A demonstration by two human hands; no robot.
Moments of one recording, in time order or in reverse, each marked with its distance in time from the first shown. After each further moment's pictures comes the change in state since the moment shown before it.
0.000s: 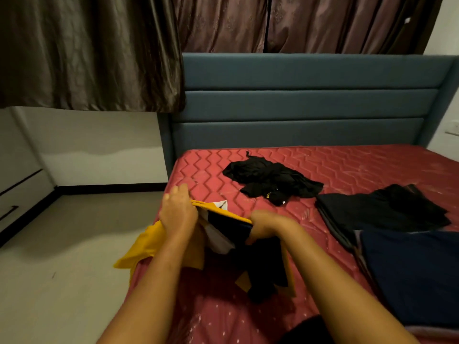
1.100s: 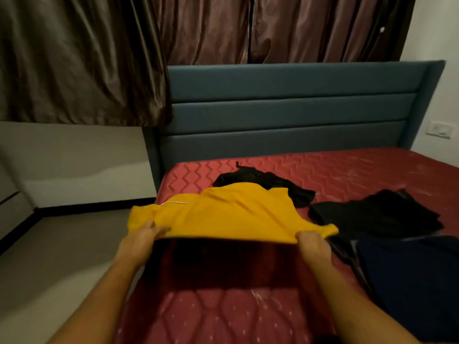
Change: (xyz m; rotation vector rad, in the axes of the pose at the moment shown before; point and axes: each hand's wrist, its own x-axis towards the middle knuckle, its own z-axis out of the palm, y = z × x) left_hand 0.045 -0.094 0.017 0.307 -0.481 0.358; right_hand 0.006 0.137 0.067 -0.078 0.428 0.518
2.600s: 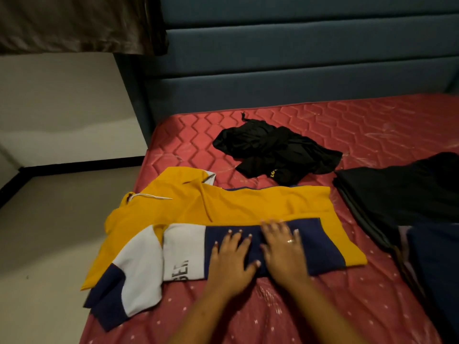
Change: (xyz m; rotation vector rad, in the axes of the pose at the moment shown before) left_hand 0.036 0.169 0.182 -0.280 -0.198 0.164; right_hand 0.026 -0.082 0.145 0.196 0.067 -0.280
